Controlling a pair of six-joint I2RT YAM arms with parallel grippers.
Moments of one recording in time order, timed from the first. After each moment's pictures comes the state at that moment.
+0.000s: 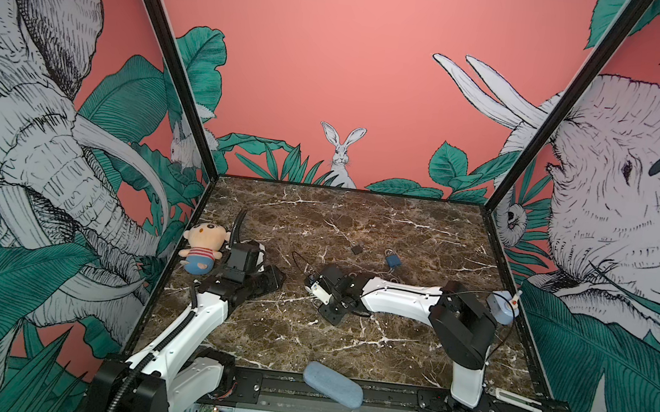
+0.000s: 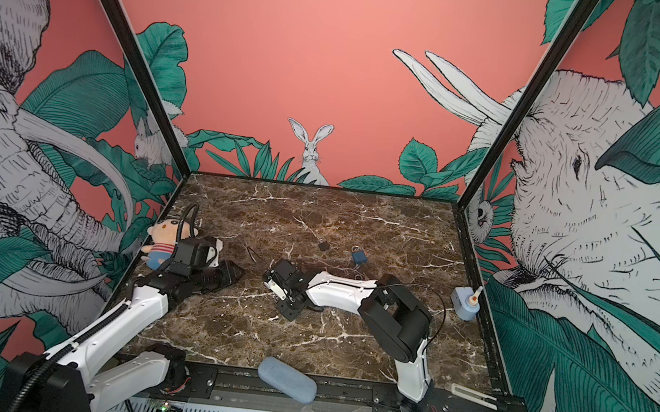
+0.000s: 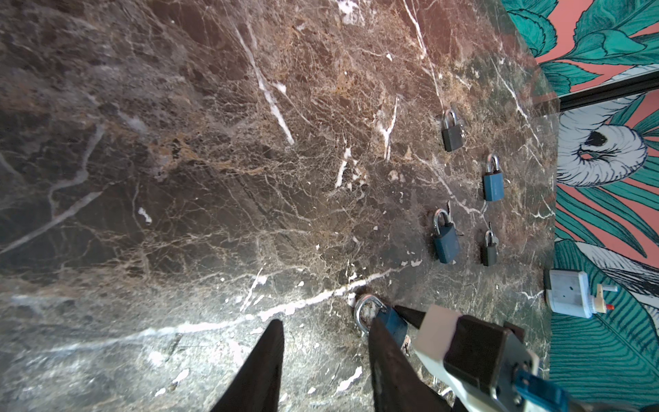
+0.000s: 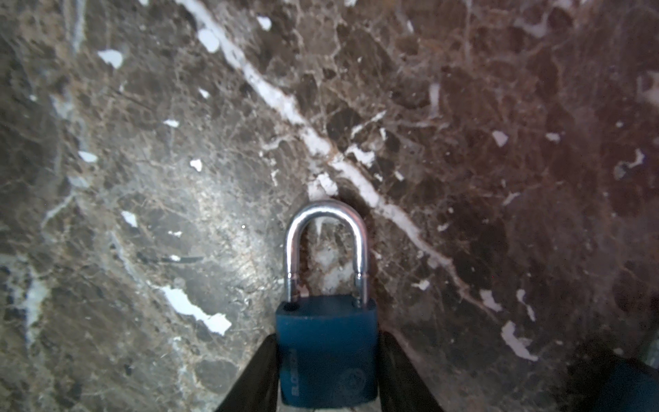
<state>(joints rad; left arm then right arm) -0.24 1.00 0.57 -0.42 0.30 -0.65 1.03 1.94 1.25 -0.53 -0.01 -0.04</state>
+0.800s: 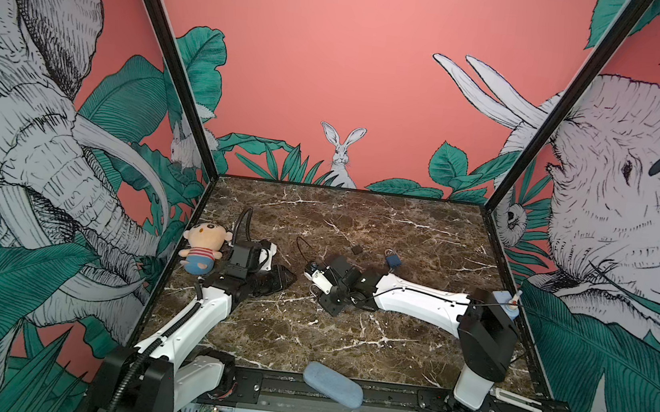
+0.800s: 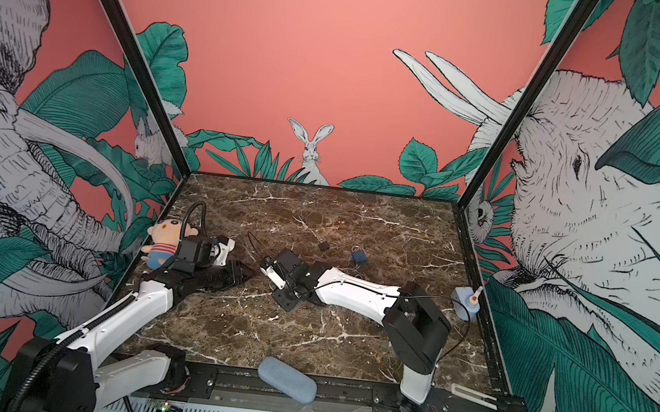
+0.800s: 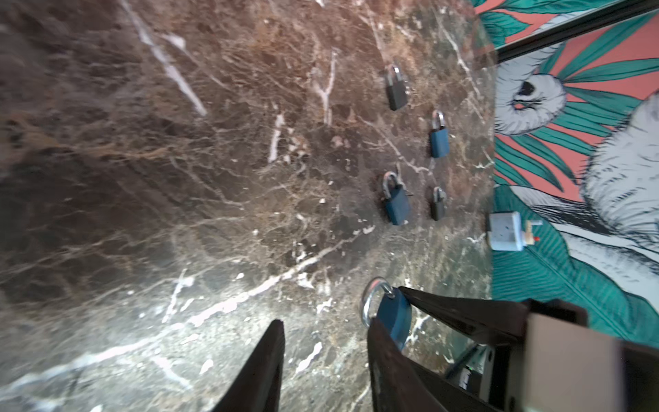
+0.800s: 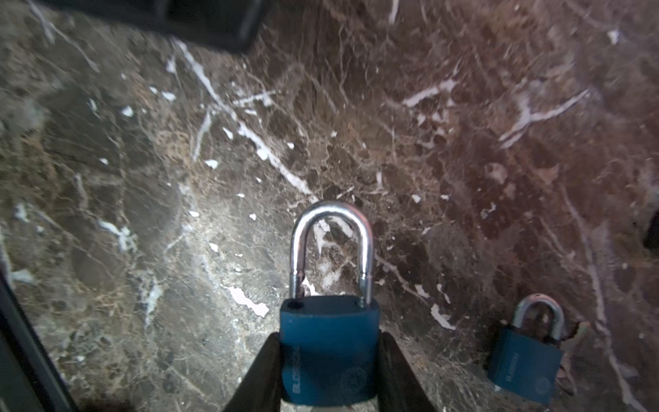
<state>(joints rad) -0.23 1.07 0.57 -0.32 0.54 -0.60 1.02 1.77 1.28 -0.54 -0.01 -0.02</state>
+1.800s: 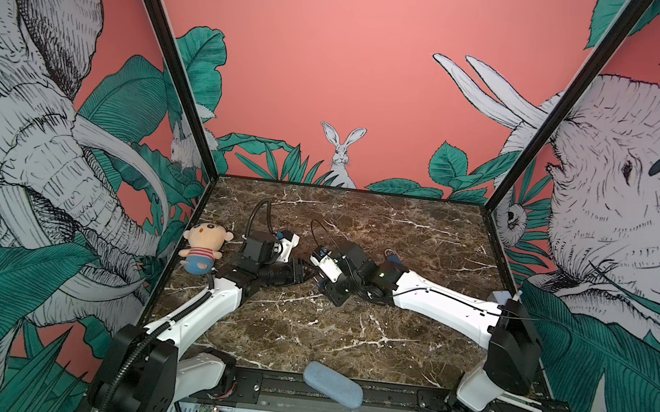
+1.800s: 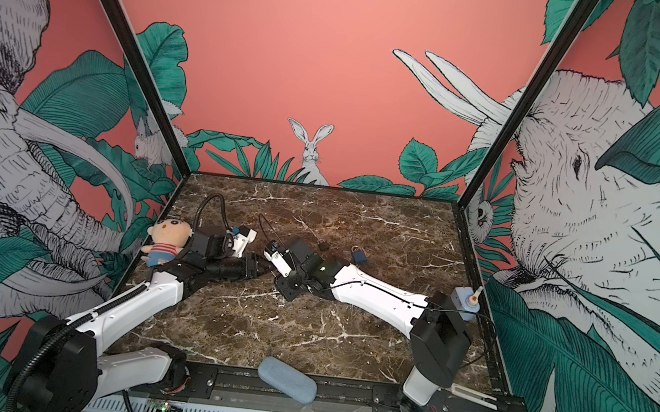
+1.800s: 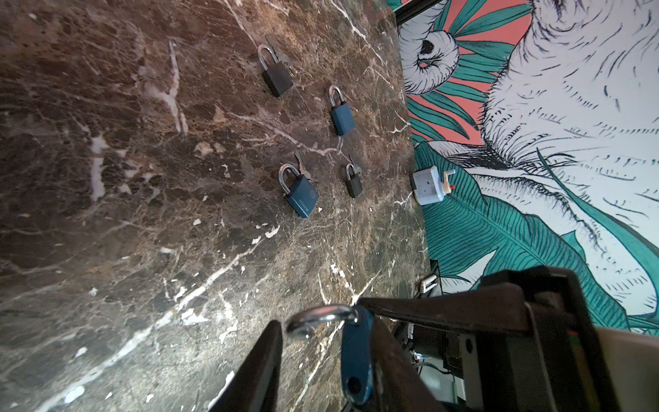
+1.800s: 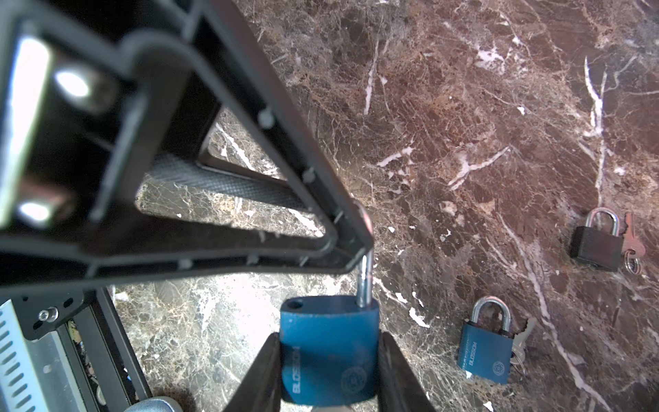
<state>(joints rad) -0.35 1.16 0.64 -0.16 0.67 -0.63 0.99 1.66 1.29 -0.53 -0.07 0.03</state>
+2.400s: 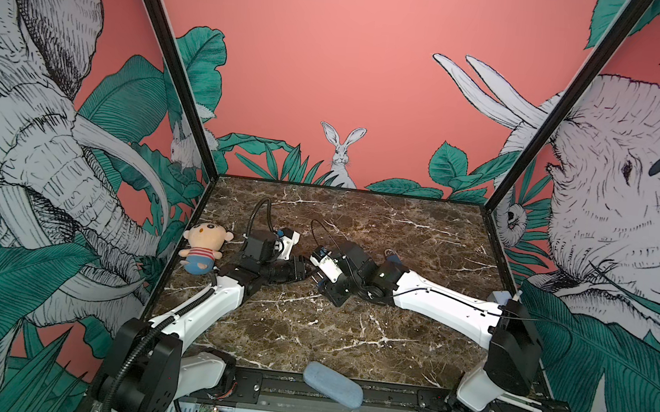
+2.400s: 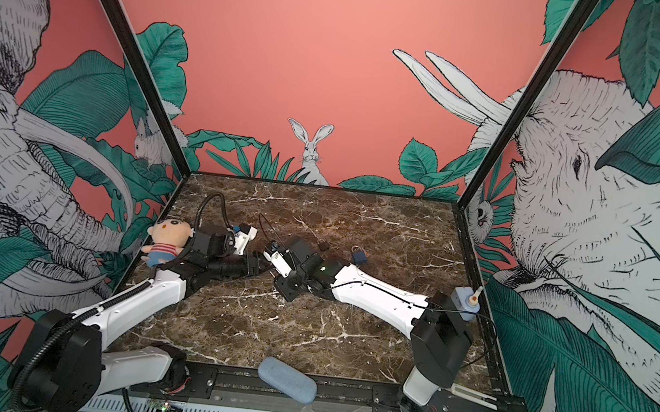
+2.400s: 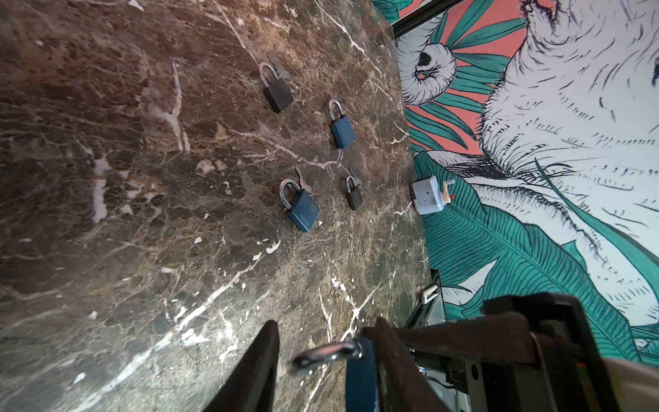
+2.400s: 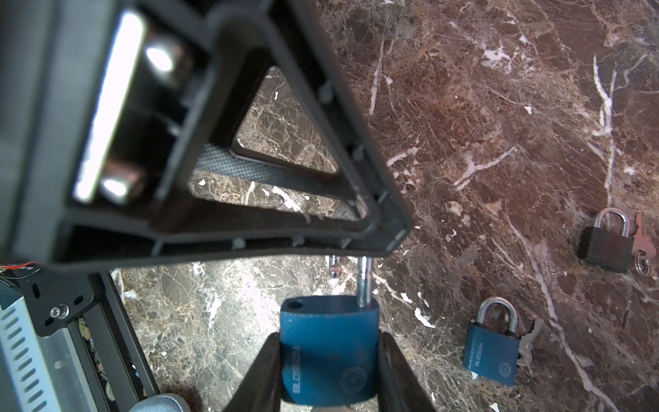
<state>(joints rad) -0.35 1.20 0.64 -0.08 0.69 -0.66 0.99 1.66 1.29 -0.53 -0.09 0.04</state>
